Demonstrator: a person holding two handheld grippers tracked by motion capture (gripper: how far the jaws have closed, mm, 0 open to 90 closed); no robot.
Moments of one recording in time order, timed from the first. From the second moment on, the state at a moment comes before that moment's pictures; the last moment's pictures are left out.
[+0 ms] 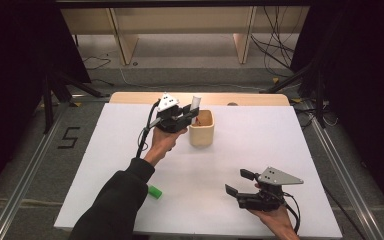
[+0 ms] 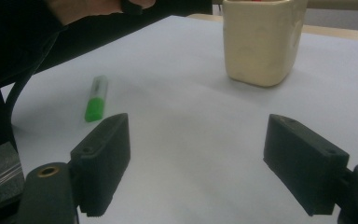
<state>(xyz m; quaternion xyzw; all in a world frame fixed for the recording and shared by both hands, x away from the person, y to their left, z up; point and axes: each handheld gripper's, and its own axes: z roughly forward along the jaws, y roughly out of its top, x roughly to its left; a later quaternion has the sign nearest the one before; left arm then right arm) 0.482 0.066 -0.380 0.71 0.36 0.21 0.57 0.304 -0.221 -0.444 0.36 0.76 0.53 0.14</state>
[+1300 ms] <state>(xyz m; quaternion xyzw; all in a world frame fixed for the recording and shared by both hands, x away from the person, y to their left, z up) 0.507 0.045 -0.402 0.72 0.38 0.19 0.54 0.304 -0.219 -0.445 0.35 0.76 0.53 0.14</state>
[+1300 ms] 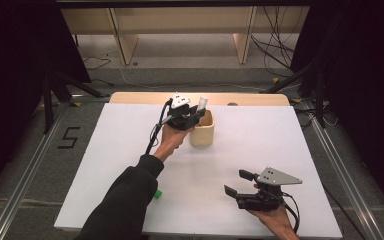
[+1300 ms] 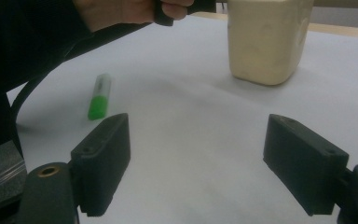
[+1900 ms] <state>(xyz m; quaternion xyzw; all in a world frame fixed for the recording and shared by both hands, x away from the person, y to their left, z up) 0.512 0.043 -0.409 0.73 0.39 0.19 0.53 0.305 -0.219 -0.445 0.35 0.76 0.53 0.14</state>
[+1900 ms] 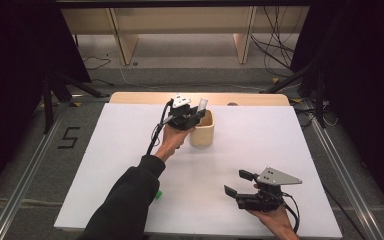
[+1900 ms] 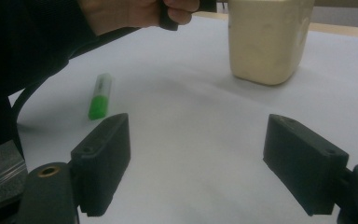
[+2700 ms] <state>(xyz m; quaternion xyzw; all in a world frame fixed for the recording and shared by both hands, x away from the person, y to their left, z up) 0.499 0.062 -0.381 0.74 0.40 0.15 0.52 0.305 -0.219 -0.445 0.35 0.76 0.53 0.14</state>
